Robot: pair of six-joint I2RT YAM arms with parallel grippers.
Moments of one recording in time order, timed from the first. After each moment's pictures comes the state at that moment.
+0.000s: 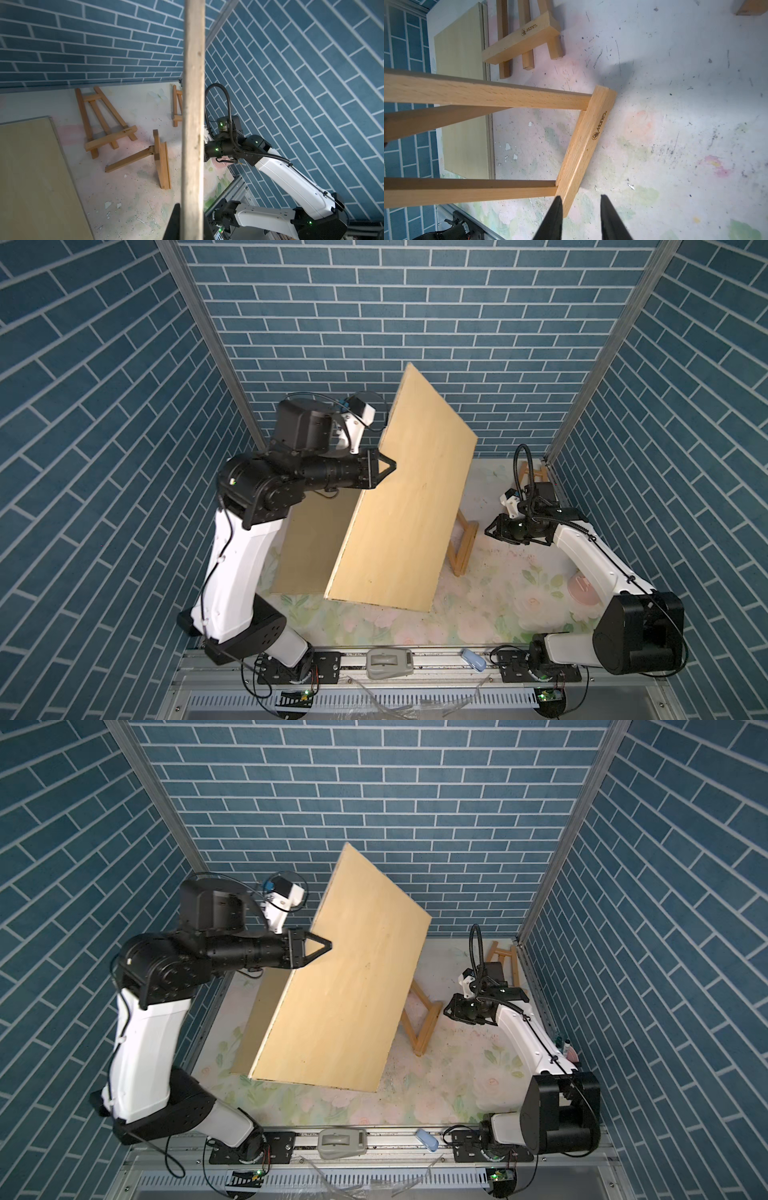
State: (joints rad) left arm -0.54 1.50 2.39 -1.35 0.33 -0.48; right arm 0.13 1.35 1.04 -0.78 -0.46 0.24
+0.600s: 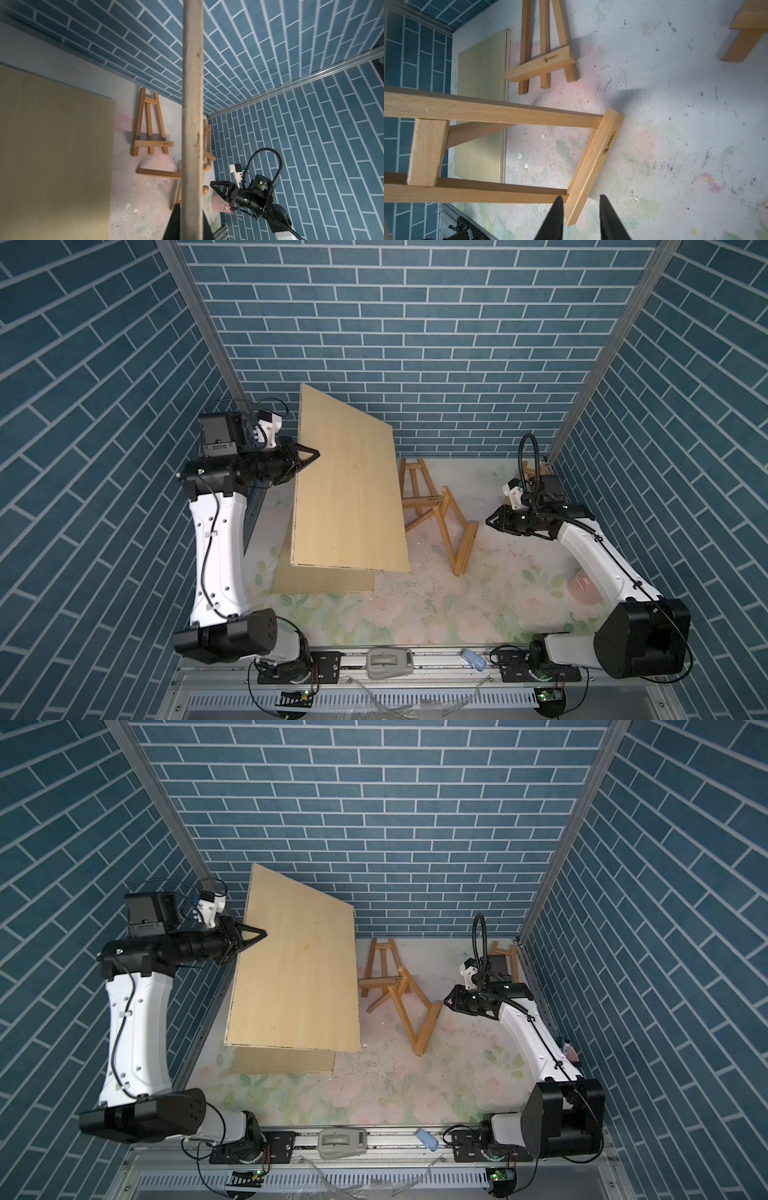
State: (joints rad) left arm 0.20 1.51 1.89 -1.08 0.84 -0.48; right arm 0.13 1.34 1.11 -0.78 -0.46 0.24
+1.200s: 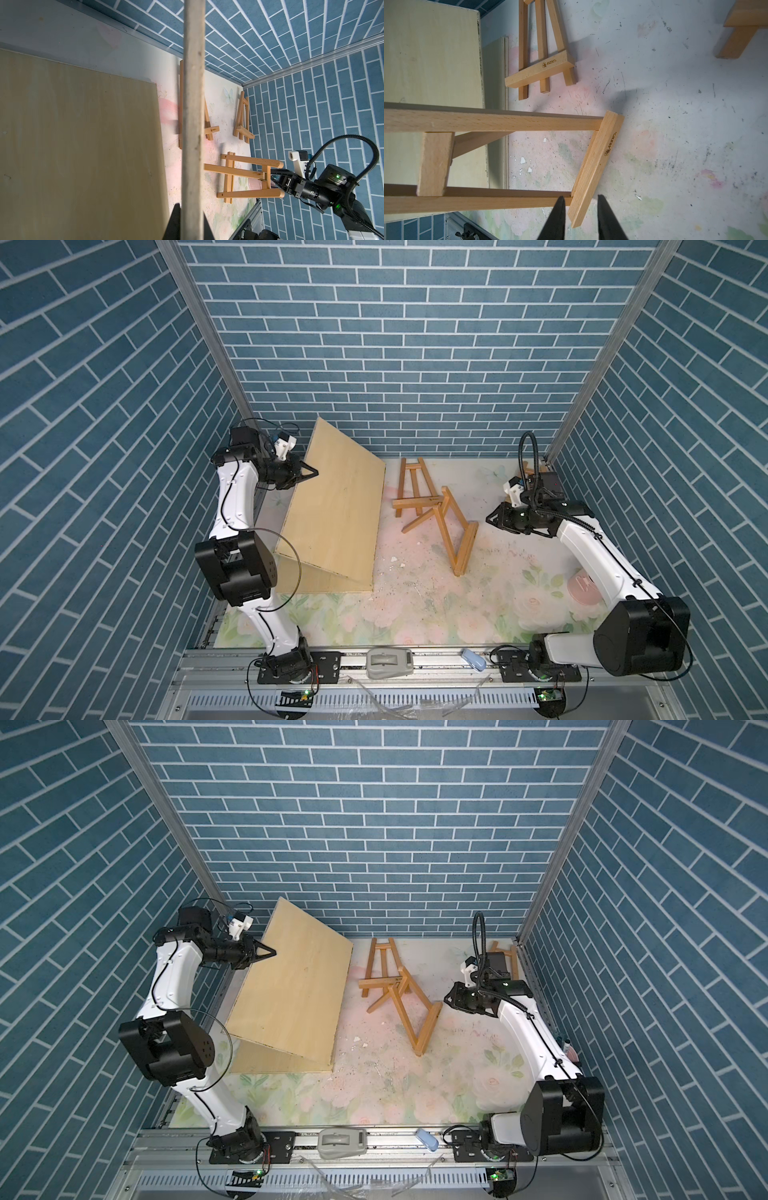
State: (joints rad) left arm 0.29 1.84 1.85 -1.12 0.90 -0.03; right arm 0.16 1.35 1.15 -0.79 -0.44 0.31
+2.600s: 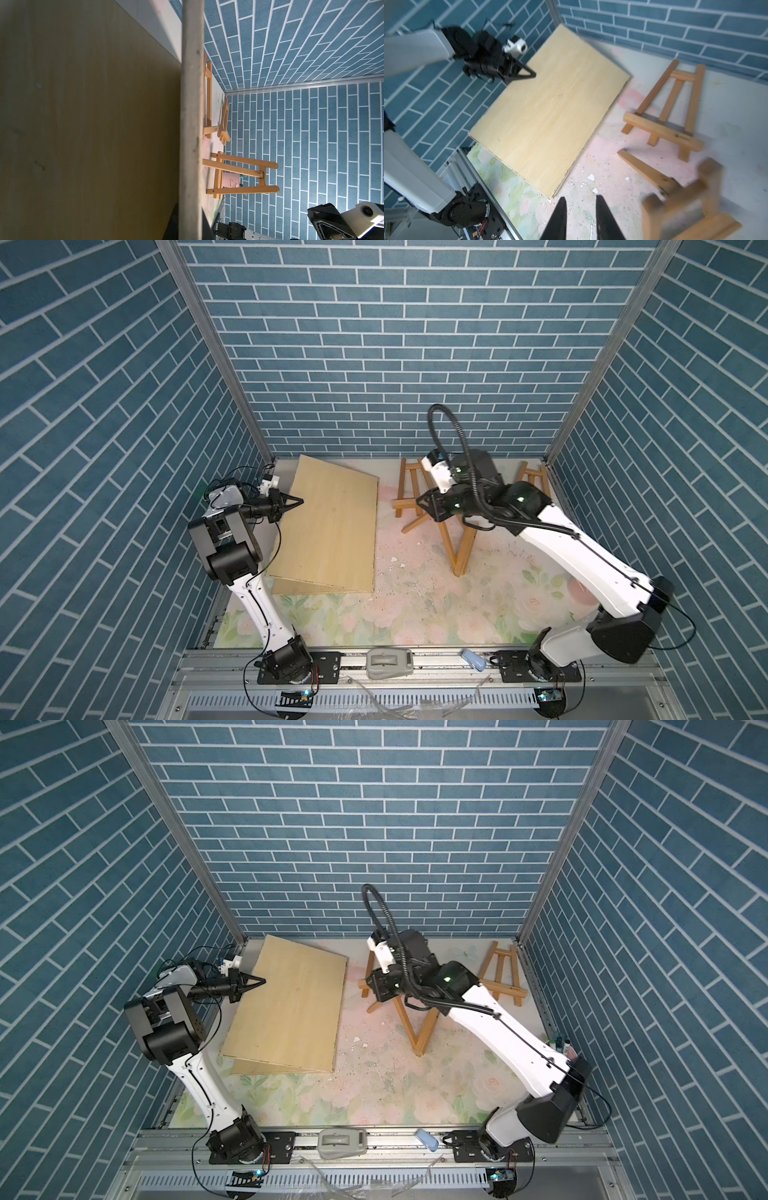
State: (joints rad) left arm 0.50 2.15 1.68 -1.11 1.18 0.21; right arm 0.88 1.57 1.69 -0.83 -0.11 0.26
